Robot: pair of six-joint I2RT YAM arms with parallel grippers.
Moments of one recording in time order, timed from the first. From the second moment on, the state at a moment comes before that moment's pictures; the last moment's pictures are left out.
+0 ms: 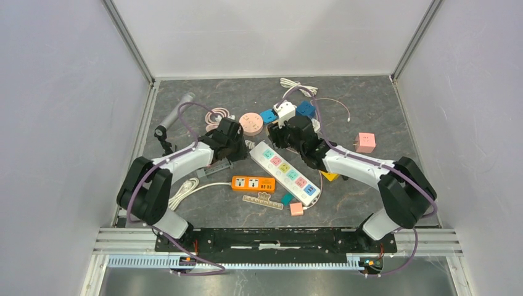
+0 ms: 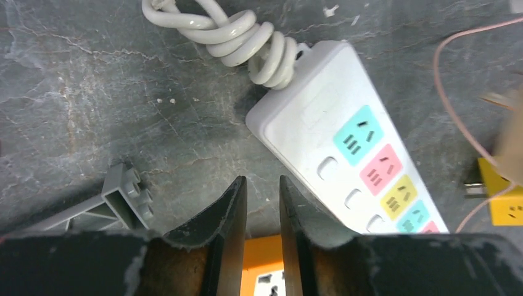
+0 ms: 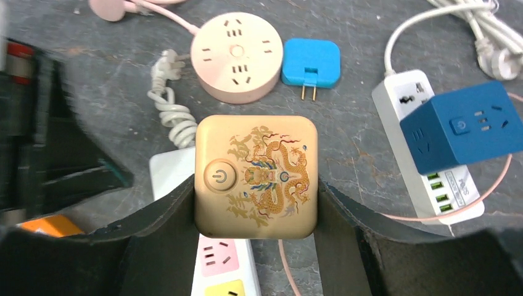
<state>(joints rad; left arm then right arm) -0.51 1.57 0.88 -0.24 0.01 -0.70 0.74 1.54 0.94 0.20 0.16 0.04</state>
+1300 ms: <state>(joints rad) -0.51 1.23 0.88 -0.40 -0.07 -0.70 0.57 1.67 1.06 0.14 0.02 0.09</state>
